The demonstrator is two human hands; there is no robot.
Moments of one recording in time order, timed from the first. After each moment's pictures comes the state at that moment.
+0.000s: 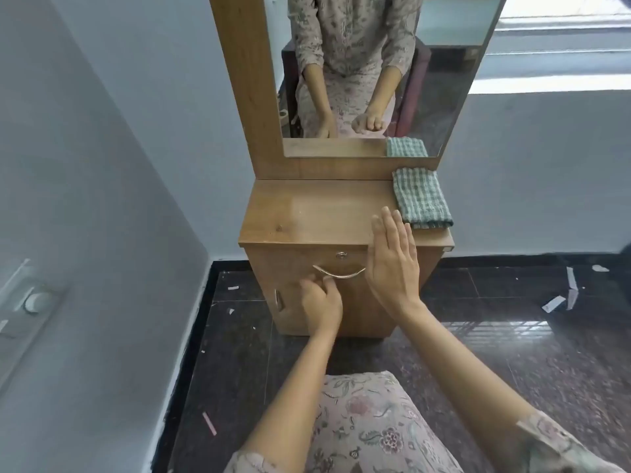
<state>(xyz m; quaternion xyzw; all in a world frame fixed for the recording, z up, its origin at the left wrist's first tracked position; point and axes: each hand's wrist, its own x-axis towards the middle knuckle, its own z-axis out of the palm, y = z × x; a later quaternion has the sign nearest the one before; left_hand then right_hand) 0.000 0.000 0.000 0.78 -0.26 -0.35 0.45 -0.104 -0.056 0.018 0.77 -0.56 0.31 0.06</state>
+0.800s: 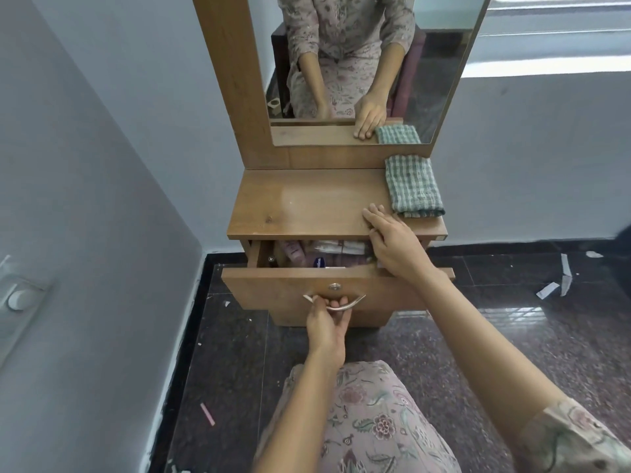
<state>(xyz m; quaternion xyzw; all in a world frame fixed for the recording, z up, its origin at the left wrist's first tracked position) -0.023 0.030 -0.015 0.46 0.13 -0.61 0.64 -0.133 -0.082 0.049 0.80 -0.53 0.20 -0.20</state>
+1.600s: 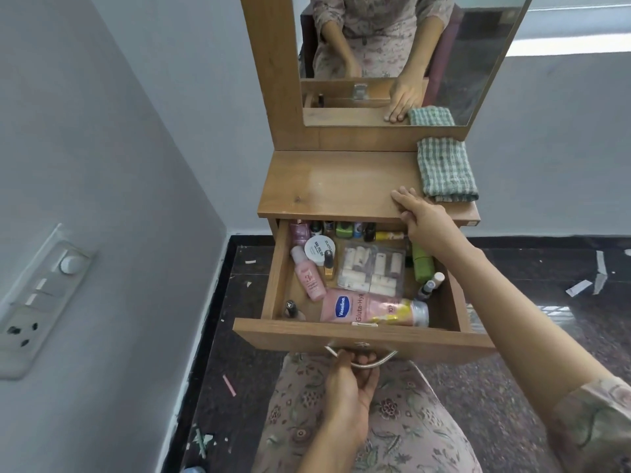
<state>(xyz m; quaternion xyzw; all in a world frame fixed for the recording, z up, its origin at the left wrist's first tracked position) -0.035 0.144 0.009 0.53 0.19 -0.61 0.56 -0.135 -0.084 0.060 0.80 -0.54 0.16 -0.21</state>
